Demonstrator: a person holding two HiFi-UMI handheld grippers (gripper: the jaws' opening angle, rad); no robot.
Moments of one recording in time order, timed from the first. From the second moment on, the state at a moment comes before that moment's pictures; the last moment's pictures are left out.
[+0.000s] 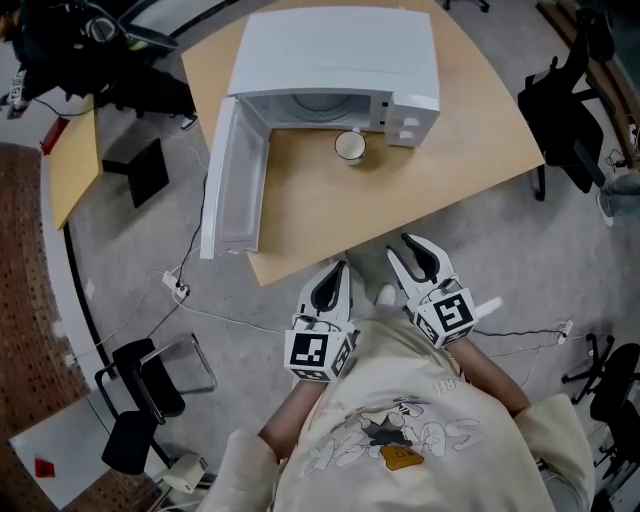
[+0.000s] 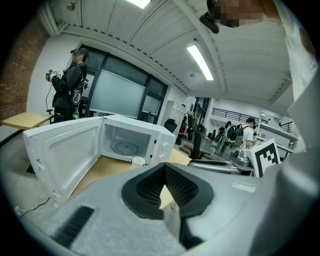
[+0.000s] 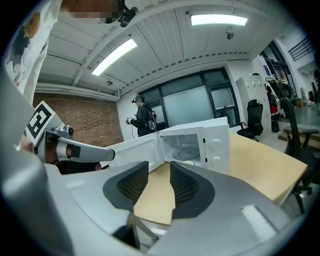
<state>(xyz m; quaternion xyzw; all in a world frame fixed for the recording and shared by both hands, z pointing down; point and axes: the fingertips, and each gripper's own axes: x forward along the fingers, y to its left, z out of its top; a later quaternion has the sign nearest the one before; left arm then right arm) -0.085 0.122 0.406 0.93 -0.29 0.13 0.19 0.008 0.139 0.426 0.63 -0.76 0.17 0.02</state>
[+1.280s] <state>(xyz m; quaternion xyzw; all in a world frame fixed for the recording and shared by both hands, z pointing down) -0.065 -0.007 0.403 0.91 -0.34 0.13 0.18 0.066 -0.098 0.578 0.54 -0.82 0.10 0.15</state>
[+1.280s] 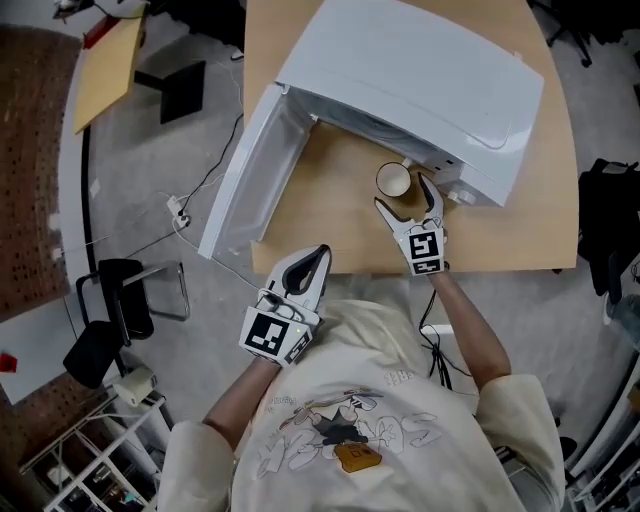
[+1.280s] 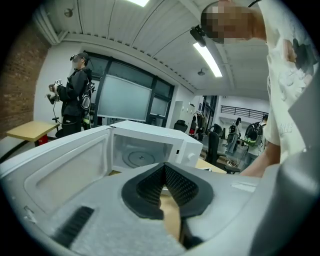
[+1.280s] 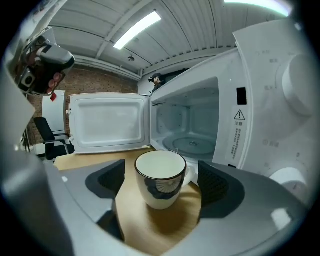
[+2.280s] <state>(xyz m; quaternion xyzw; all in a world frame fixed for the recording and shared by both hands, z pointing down) -0.041 -0.052 0.456 0.90 -0.41 0.09 0.11 0.053 -0.120 0.609 0.51 -0.85 0.09 0.13</state>
